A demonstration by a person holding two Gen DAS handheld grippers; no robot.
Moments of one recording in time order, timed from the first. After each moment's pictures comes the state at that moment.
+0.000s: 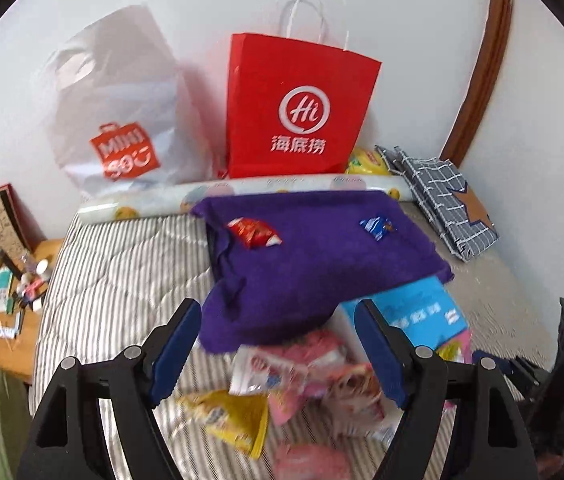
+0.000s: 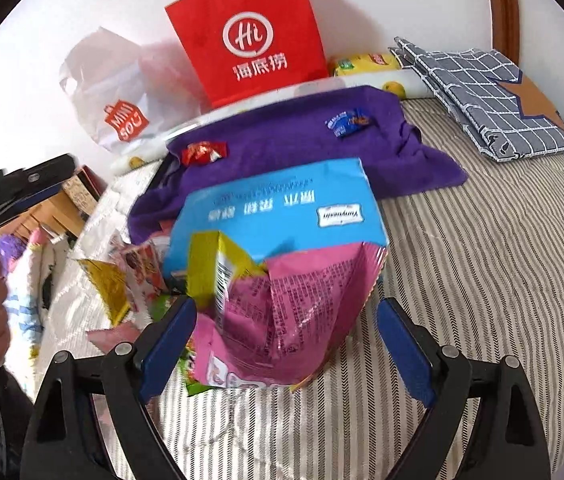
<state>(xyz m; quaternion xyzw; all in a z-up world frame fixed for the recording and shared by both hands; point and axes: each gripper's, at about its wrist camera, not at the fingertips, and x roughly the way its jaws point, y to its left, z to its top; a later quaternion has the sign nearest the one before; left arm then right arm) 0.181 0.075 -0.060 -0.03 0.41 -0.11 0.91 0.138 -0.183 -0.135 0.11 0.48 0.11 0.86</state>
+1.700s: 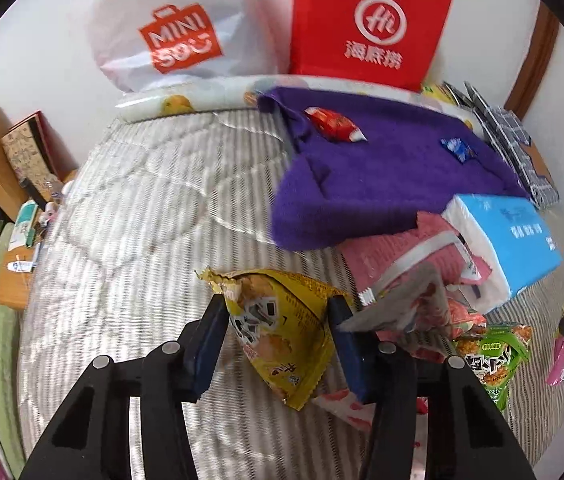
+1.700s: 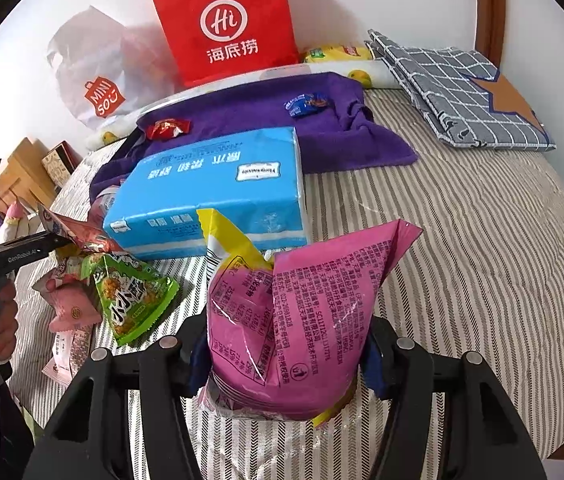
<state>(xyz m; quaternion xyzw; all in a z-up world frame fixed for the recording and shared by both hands) 0.175 0.108 -0.149 -0.02 0.49 -0.02 0.87 0.119 -0.229 -0.146 0.07 0.49 0.09 0.86</state>
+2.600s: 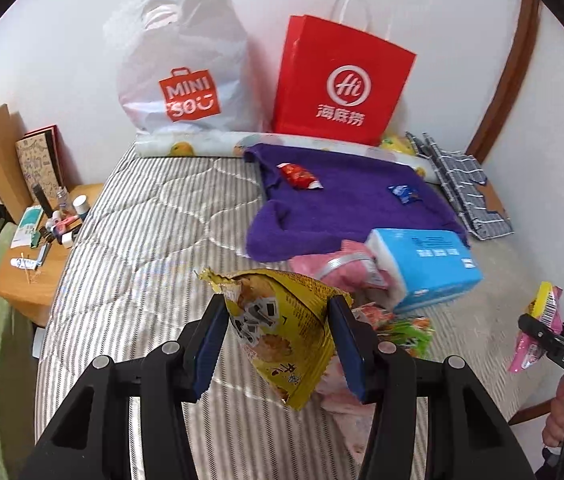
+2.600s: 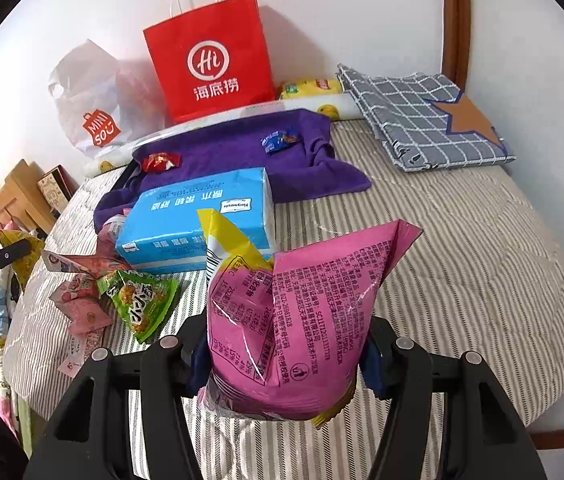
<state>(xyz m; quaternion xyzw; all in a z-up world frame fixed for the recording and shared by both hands) 0.106 0.104 -0.079 -0.07 0.43 -0.05 0.90 0.087 -0.255 -0.103 0.07 0.46 0.05 0.89</state>
